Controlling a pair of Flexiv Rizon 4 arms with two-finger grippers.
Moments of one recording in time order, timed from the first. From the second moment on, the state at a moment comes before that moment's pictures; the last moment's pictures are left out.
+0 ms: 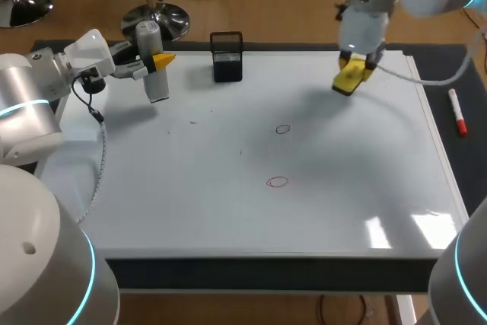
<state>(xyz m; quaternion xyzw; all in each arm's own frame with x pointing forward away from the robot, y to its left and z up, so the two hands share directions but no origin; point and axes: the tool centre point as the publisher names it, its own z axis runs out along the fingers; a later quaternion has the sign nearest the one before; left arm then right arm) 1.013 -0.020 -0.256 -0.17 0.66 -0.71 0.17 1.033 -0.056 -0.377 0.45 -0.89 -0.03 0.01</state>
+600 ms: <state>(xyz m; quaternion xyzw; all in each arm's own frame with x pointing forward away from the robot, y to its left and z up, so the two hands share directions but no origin) 1.013 -0.020 -0.256 -0.17 0.66 -0.71 0.17 1.057 -0.115 -0.370 0.41 -0.91 -0.01 0.00</state>
